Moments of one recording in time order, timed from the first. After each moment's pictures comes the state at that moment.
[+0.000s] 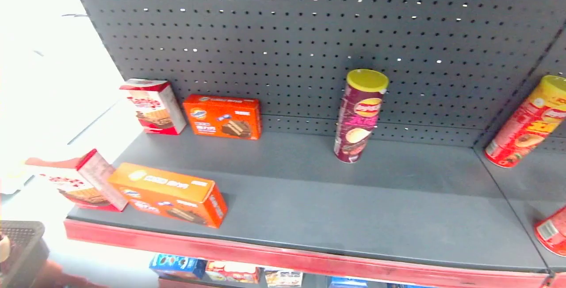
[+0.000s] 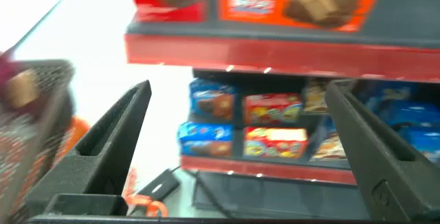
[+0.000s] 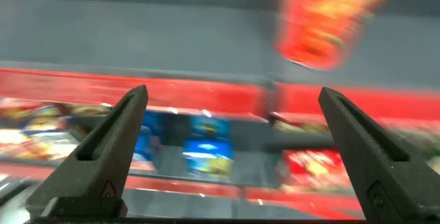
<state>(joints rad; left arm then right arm) 0.00 0.00 0.00 0.00 0.00 0.01 0.00 0.00 0.00 0.00 0.00 0.00</state>
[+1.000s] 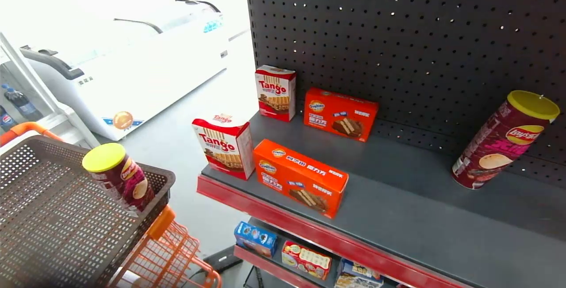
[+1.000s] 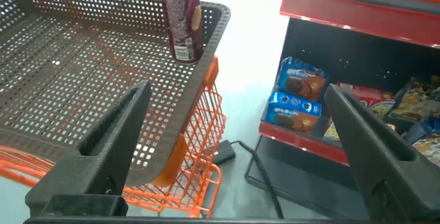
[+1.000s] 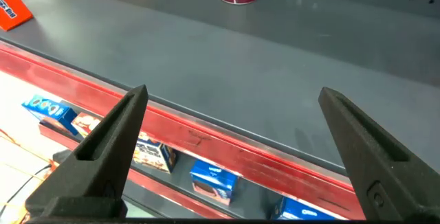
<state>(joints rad) 0.00 0.00 0.00 0.00 0.00 0.01 0.00 0.00 0.00 0.00 -0.01 0.00</state>
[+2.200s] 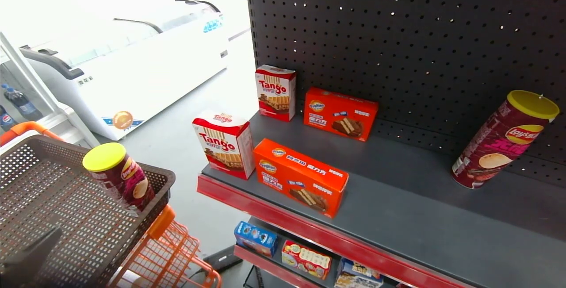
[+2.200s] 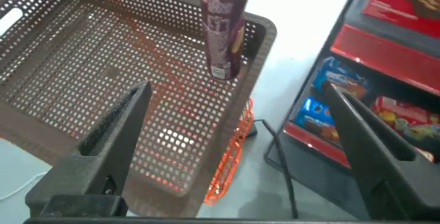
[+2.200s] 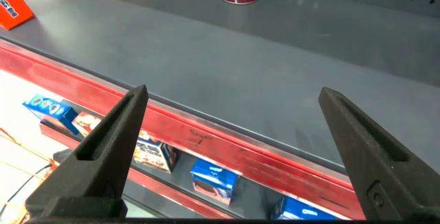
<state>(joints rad) 0.19 0.78 -0.31 -0.25 0.00 0.00 0.00 0.00 0.00 0.00 -0.01 0.00</state>
